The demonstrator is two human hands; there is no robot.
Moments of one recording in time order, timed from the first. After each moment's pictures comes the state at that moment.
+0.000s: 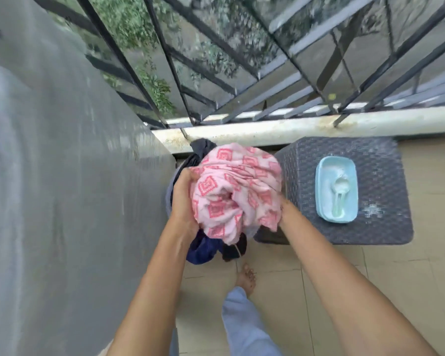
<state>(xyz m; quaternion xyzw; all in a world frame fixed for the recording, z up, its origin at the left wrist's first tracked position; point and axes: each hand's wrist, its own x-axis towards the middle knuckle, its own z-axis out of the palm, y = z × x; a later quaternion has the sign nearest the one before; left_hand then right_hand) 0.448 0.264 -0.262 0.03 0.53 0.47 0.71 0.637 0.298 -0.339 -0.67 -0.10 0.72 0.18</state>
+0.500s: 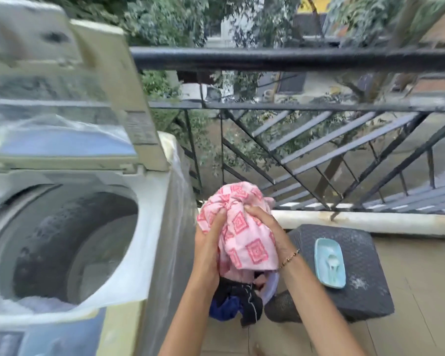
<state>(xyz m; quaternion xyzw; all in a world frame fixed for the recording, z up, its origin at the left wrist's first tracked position) 0.419 0.204 -0.046 0.15 0.51 0.63 0.57 0.537 0.263 -0.038 -0.37 -0.21 0.86 0.27</state>
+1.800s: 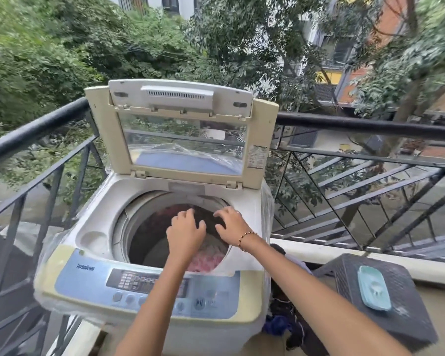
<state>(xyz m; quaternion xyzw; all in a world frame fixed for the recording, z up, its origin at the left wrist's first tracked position) 0.143 0.070 0.027 0.45 0.86 0.19 0.11 0.260 0.148 0.023 -0.44 -0.84 0.30 0.08</state>
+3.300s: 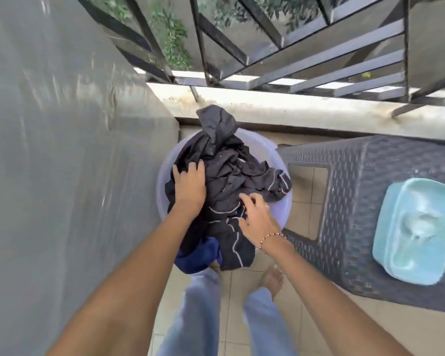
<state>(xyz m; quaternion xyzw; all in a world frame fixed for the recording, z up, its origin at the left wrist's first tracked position) 0.409 0.302 -0.503 0.55 0.78 -0.19 0.22 0.590 0.289 -0.485 -0.55 -0.71 0.42 -0.16</state>
